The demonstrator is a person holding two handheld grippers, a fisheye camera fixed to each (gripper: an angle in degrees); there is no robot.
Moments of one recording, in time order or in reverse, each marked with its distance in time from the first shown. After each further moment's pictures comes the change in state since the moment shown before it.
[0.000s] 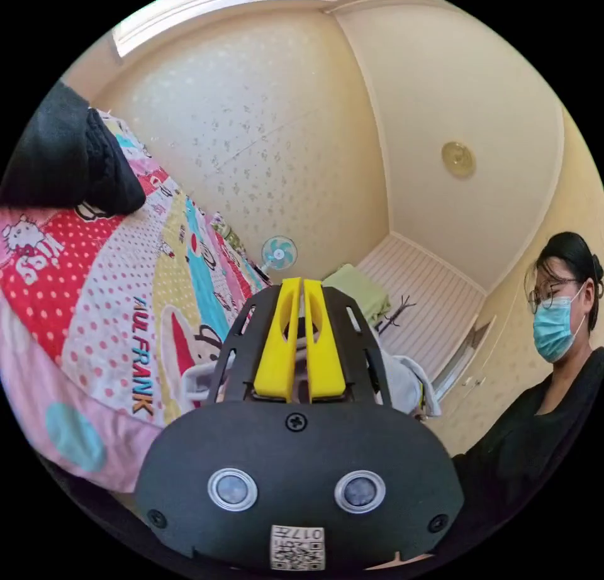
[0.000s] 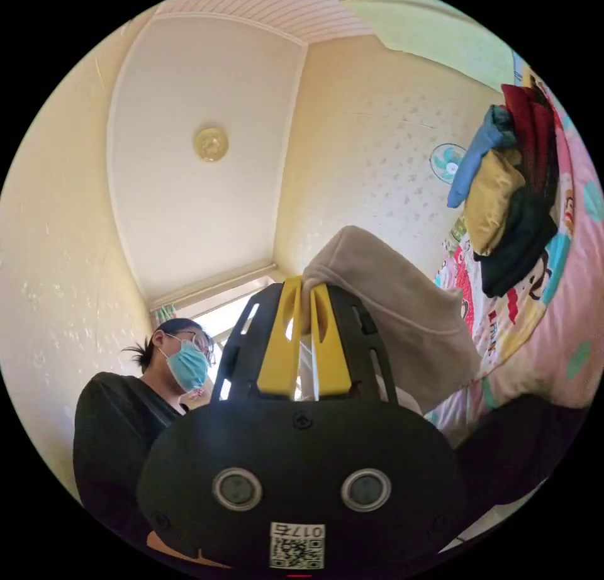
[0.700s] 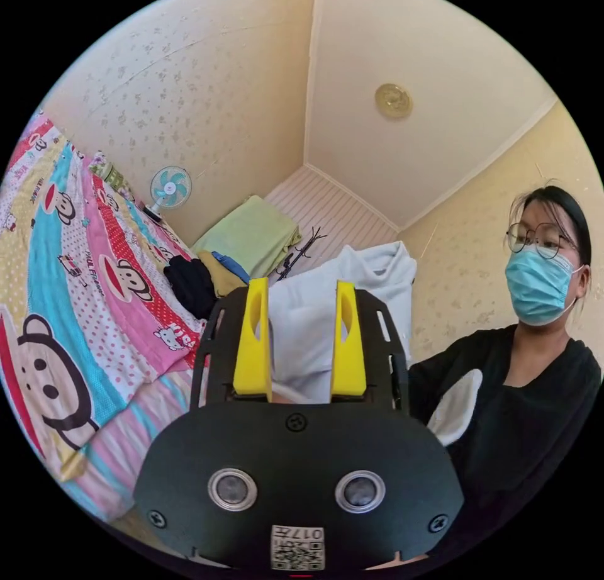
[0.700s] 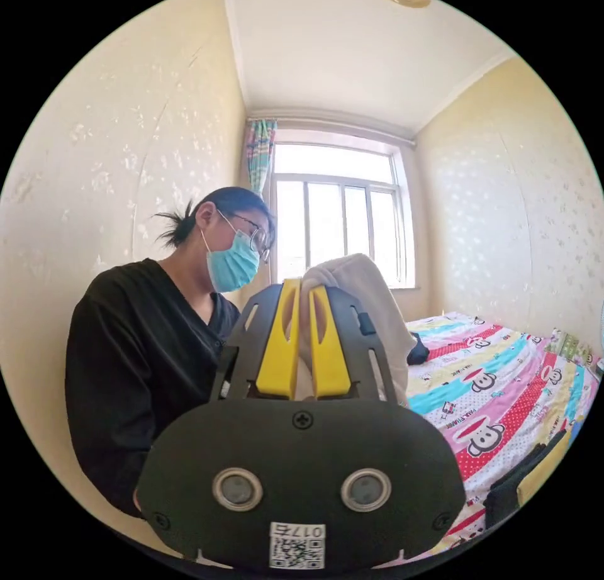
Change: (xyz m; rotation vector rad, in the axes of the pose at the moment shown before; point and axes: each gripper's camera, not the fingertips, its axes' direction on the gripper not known) left arm 0.177 0.170 0.114 -0.507 0.470 0.131; right arm -0.239 0.099 0.197 -0.634 -0.636 -0.583
